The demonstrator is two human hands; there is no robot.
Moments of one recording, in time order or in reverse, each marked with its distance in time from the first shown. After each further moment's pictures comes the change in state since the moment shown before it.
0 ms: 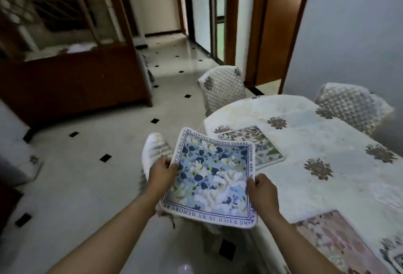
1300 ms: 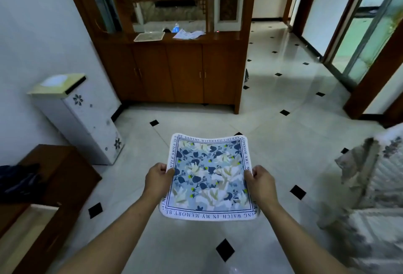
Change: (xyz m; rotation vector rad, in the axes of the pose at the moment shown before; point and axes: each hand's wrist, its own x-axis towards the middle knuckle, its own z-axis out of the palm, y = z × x) left_hand 0.551 -0.320 -0.392 -0.154 0.387 -0.451; right_hand 0.293 -0.486 0.644 -0.060 -0.349 -0.331
